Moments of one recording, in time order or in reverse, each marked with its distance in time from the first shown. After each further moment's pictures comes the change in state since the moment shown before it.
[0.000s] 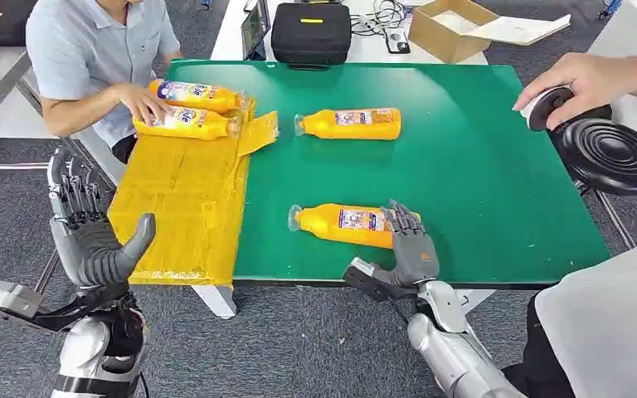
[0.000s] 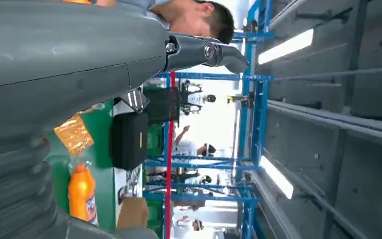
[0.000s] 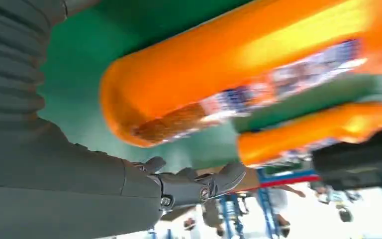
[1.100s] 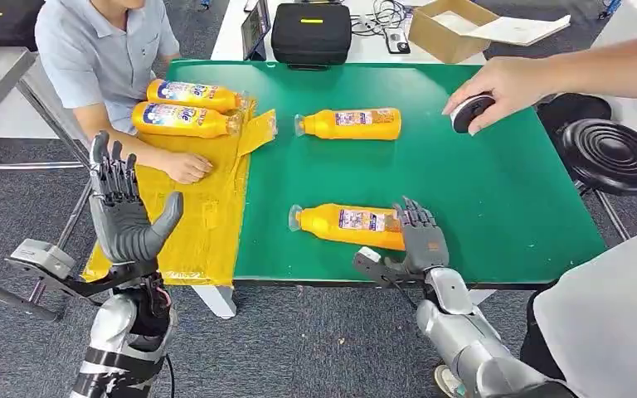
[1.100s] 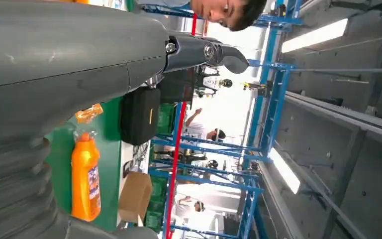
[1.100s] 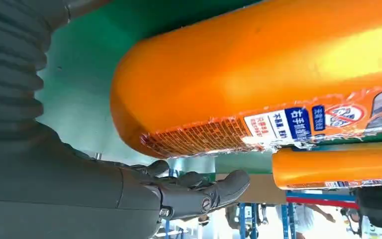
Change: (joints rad) left arm -0.107 -0.038 -0.073 0.117 0.077 0.031 0.053; right arm -0.143 0.012 -0.039 0.258 0.158 -0.006 0.108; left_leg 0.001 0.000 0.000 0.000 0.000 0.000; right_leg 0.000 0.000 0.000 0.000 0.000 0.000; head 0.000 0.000
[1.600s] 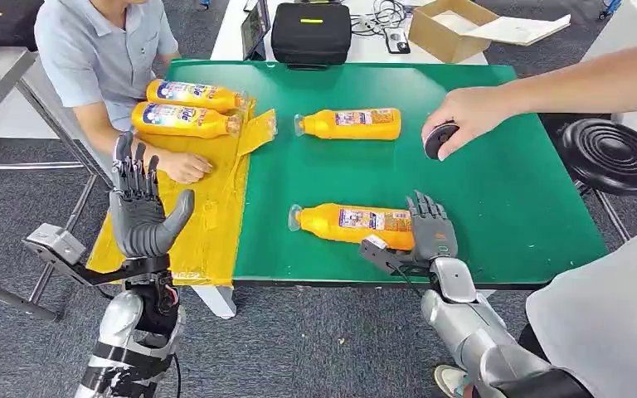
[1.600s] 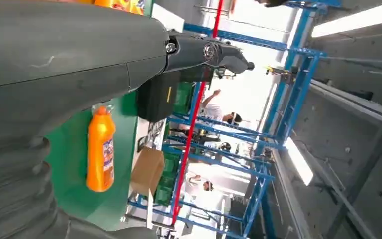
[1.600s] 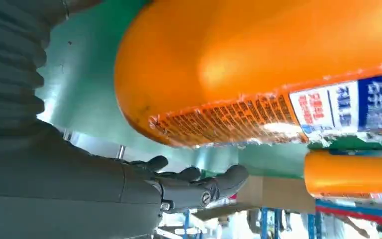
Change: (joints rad) left arm -0.028 -0.009 -0.024 0.052 0.102 -0.032 0.068; right arm -0.056 -0.005 -0.016 0.033 0.057 0.080 0.125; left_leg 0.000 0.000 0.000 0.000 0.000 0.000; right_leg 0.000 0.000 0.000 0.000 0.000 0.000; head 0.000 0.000
